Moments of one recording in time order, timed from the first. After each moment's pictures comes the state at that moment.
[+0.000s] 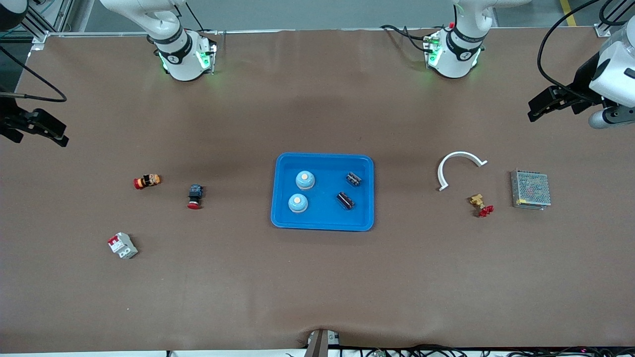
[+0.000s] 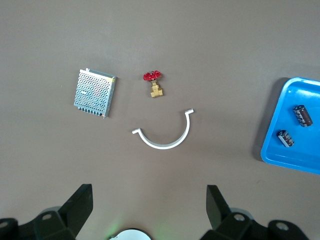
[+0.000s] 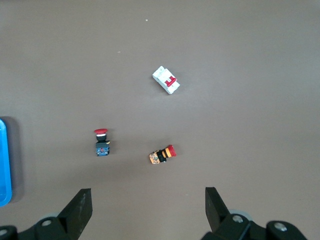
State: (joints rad) left arm 0.01 -0.08 -0.10 -1.63 0.01 1.50 -0.25; right arm 0.01 -0.05 -0.07 -1.65 -0.06 1.67 0.04
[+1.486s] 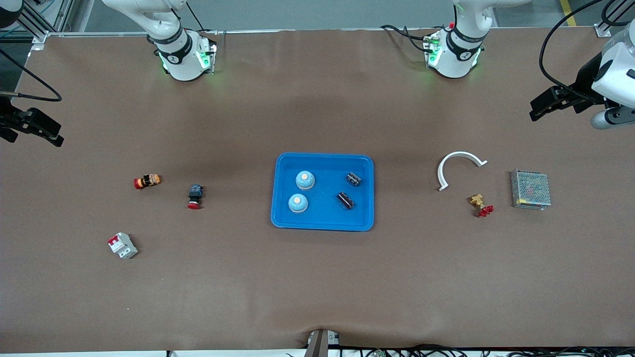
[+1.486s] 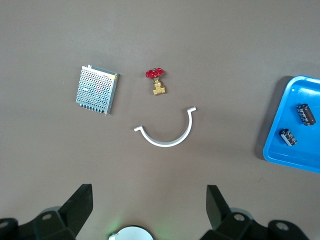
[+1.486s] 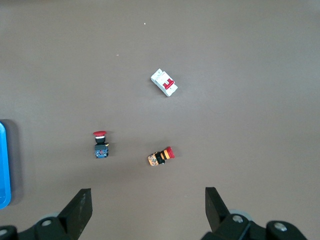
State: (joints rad) left arm 0.01 -0.08 -0.10 -1.63 0.02 1.49 -0.25; right arm -0.06 -0.05 0.00 -1.63 -0.06 1.67 0.04
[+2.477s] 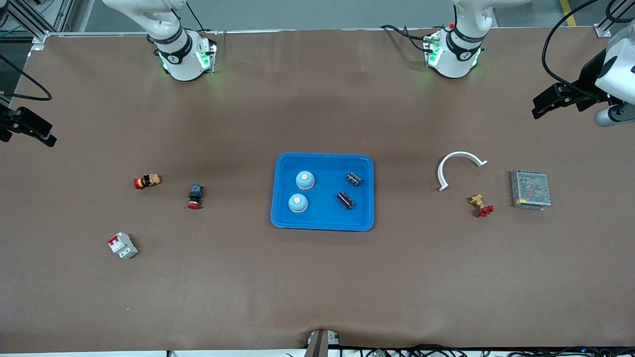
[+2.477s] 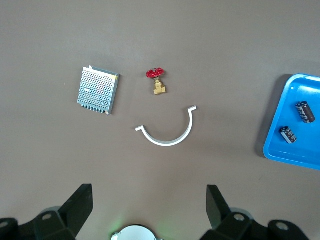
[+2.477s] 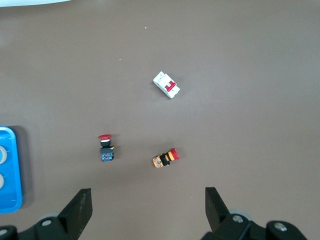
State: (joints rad) left arm 0.01 -0.08 -0.09 -1.61 0.02 1.48 -0.23; right arm -0.06 -0.04 -0.02 -1.62 -0.02 1.67 0.04
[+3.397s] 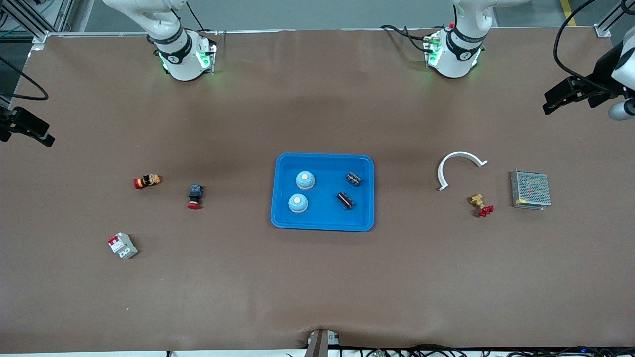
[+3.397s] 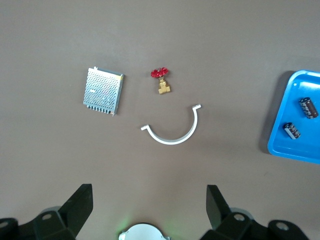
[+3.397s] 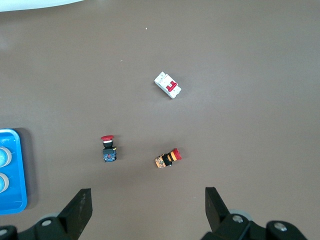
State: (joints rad) left arm 0.04 -0.08 -0.09 -1.60 0.02 1.44 -0.18; right arm -0.07 -0.04 -0.03 -1.62 -0.01 1.67 0.04
